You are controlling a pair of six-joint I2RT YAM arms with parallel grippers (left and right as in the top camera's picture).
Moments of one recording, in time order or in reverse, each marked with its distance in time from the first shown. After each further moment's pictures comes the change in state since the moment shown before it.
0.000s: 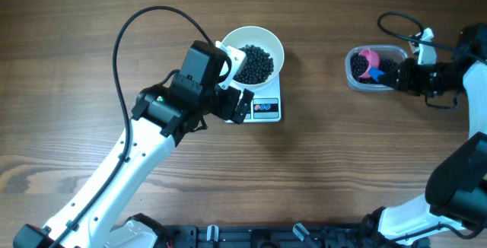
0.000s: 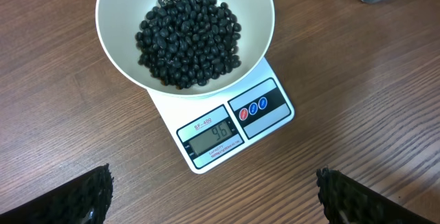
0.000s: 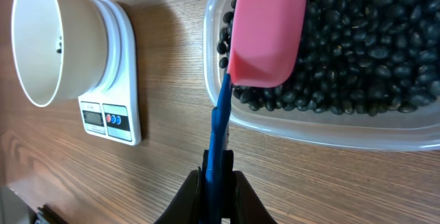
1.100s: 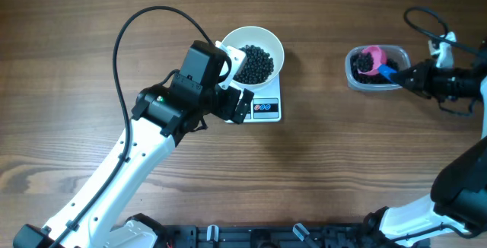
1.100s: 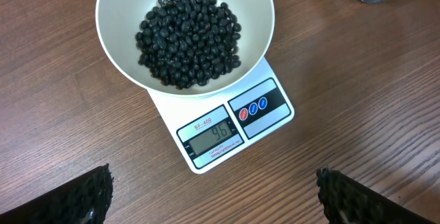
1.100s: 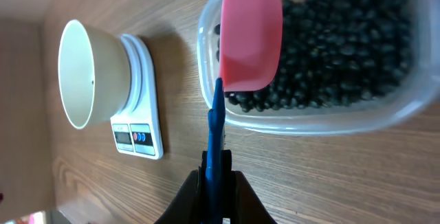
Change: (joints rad) left arm 0.000 0.000 0.000 0.000 0.000 0.000; right arm -0.127 0.003 -0.002 -0.014 -0.116 0.035
